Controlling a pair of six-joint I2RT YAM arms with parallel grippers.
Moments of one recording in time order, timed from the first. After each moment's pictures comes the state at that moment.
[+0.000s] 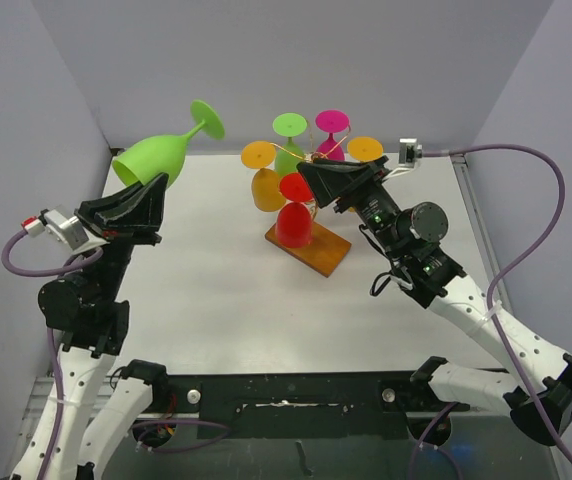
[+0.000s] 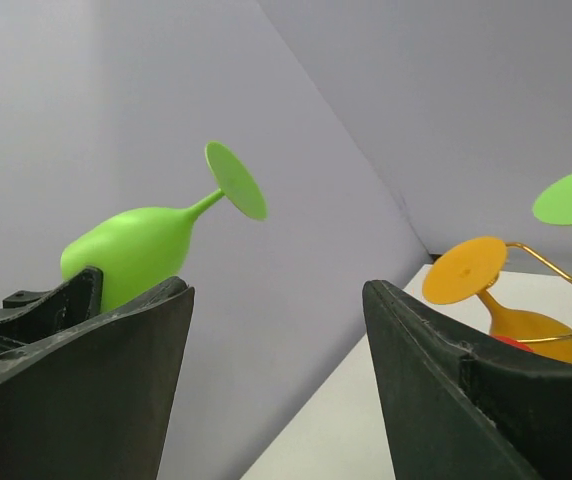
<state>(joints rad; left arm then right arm) -0.23 0.62 0.80 0.53 0.23 -0.39 0.71 1.07 1.05 0.41 0.01 0.68</state>
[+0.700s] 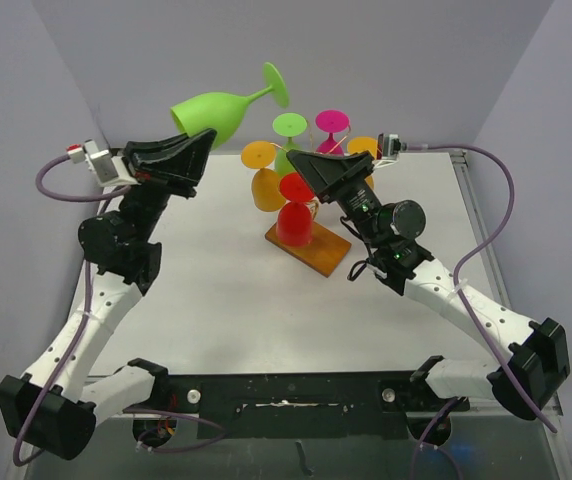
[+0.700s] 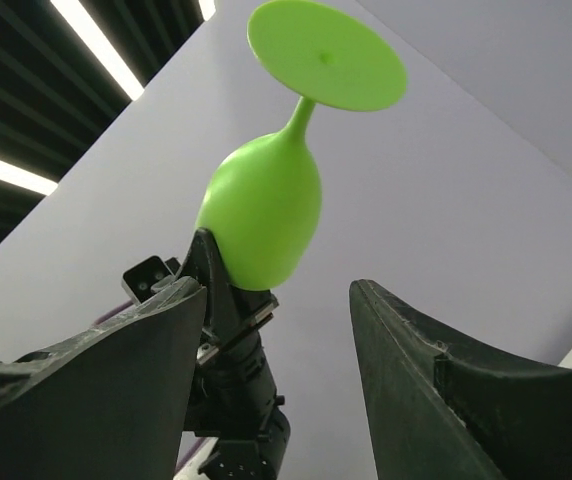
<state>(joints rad) -0.32 1.05 1.00 0.96 0.33 -0.68 0.71 1.24 1.03 0.78 -0.07 1.10</state>
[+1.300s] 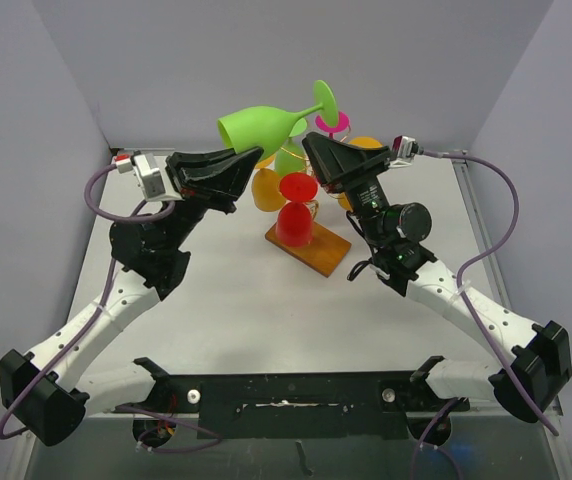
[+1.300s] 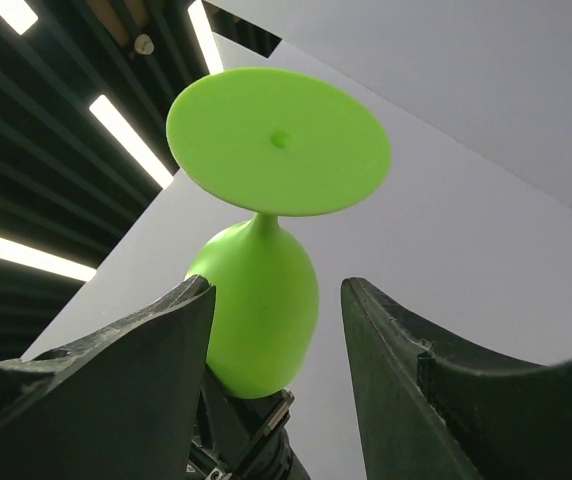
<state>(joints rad) -0.61 1.13 1.03 0.97 0.30 -0.45 0.71 1.23 1.03 0.83 0.10 1.22</state>
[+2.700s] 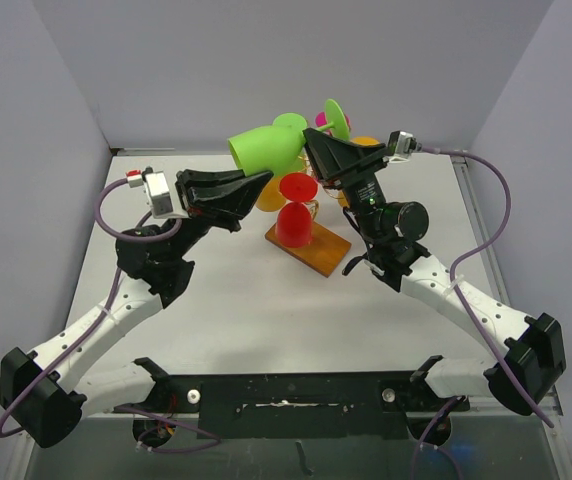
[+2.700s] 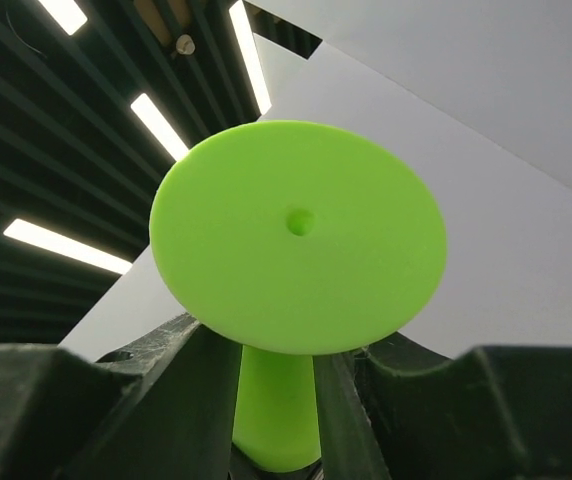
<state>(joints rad) -0.65 1.11 0.95 1.05 0.38 -0.45 0.71 1.27 1.07 0.92 0.08 1.24</state>
